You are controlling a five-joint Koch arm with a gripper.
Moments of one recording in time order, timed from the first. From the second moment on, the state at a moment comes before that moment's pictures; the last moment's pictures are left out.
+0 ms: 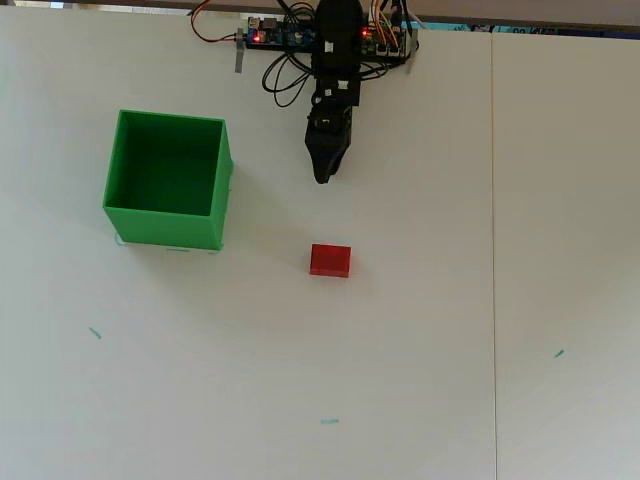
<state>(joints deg) 0.0 128.2 176.7 0.5 10.7</state>
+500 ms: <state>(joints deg) -0.1 128.2 176.3 0.5 10.7</state>
